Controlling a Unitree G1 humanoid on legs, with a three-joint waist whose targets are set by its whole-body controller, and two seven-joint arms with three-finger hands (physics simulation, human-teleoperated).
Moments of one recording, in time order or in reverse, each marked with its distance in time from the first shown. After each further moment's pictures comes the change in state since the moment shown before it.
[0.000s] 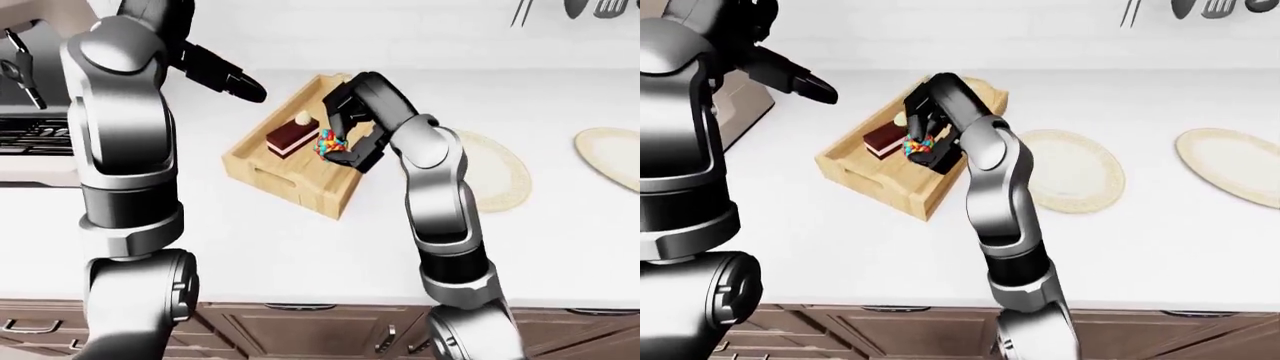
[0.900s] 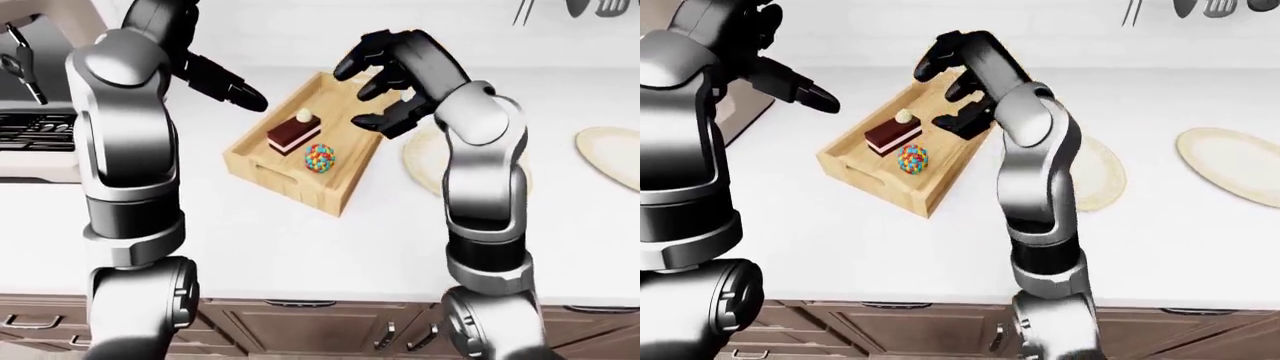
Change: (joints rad) left arm 0.045 -0.005 -0.005 -0.052 0.004 -0.003 -0.014; right arm -0.074 -0.106 -0.076 -0.091 -0.054 0.020 0.110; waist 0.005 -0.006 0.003
